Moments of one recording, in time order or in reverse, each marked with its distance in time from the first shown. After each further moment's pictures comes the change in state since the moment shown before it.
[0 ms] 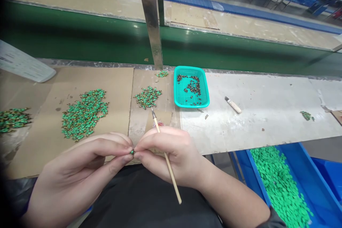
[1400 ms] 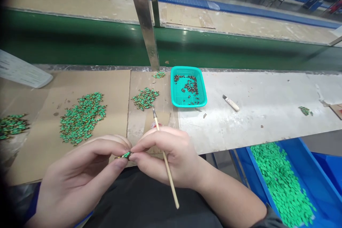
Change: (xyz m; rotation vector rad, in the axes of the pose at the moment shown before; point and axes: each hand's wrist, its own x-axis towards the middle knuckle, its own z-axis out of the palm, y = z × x) left_hand 0.008 0.003 0.008 0.023 -0.014 0.101; right_hand -0.002 -0.005 0.003 0.031 0.103 0.030
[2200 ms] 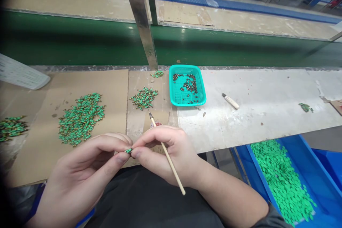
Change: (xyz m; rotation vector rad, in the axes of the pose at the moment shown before) left_hand 0.002 -0.003 0.002 -0.030 -0.019 -0.041; right_hand -0.003 -0.002 0.007 0.245 0.046 0.339
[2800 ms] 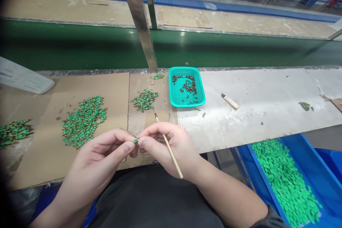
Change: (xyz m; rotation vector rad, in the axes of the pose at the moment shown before) left_hand 0.012 -0.007 0.008 -0.231 0.036 -0.294; right_hand 0.003 0.006 0.001 0.131 0.046 0.231
